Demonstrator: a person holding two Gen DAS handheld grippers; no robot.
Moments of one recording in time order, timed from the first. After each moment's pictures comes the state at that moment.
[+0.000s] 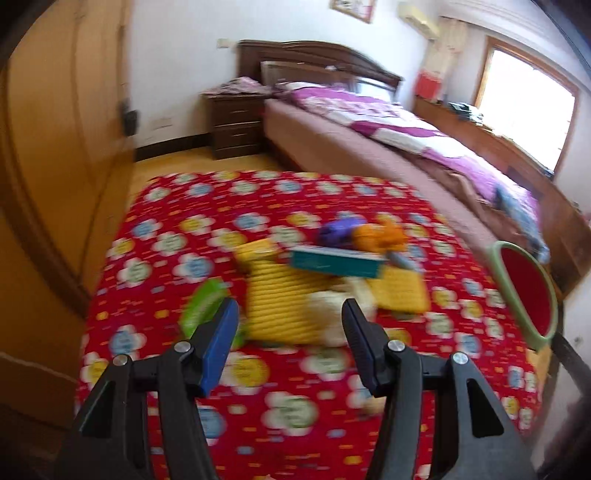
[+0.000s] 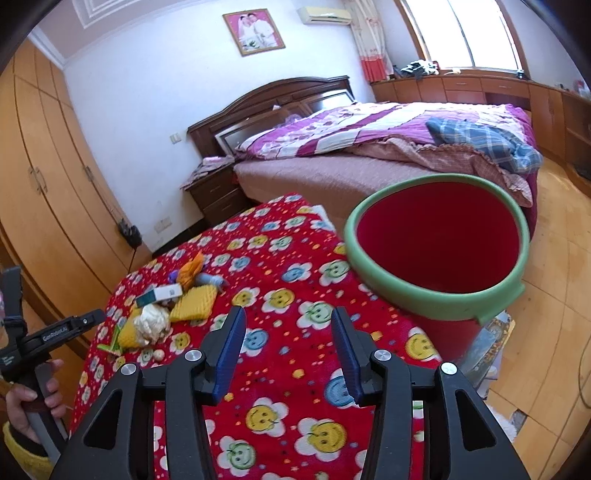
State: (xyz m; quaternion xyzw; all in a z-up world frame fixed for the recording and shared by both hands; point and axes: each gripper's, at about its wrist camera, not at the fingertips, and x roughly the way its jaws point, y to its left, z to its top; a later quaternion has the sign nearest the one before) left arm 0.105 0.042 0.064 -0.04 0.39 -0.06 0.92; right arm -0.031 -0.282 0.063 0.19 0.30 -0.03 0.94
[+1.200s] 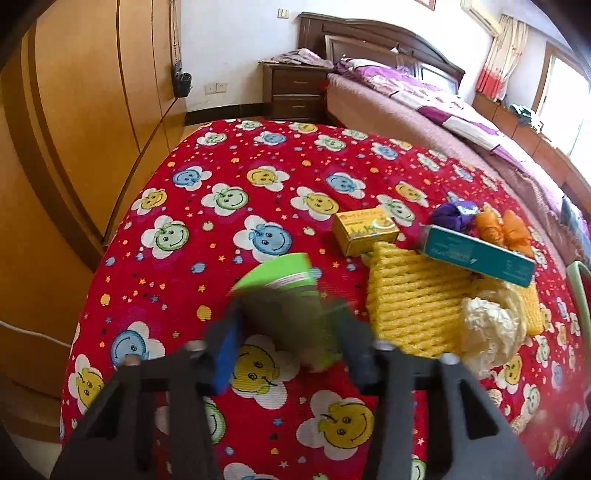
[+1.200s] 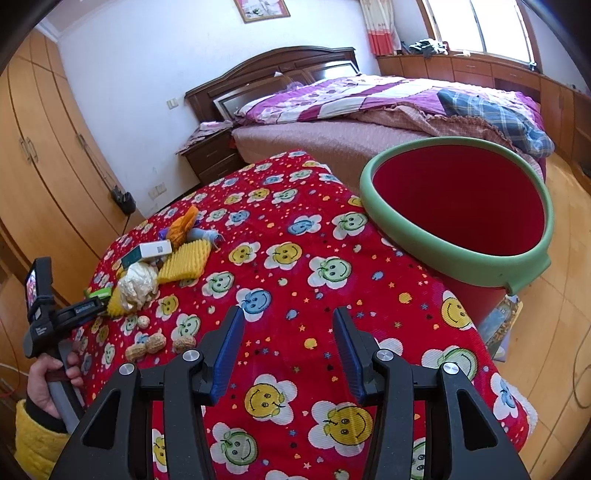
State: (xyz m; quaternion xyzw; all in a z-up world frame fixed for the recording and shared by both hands) left arm 0.159 0.072 -0.007 -0.06 0.42 0.03 0.90; right arm -0.010 -0.265 0.031 0.17 0.36 -0.02 0.92
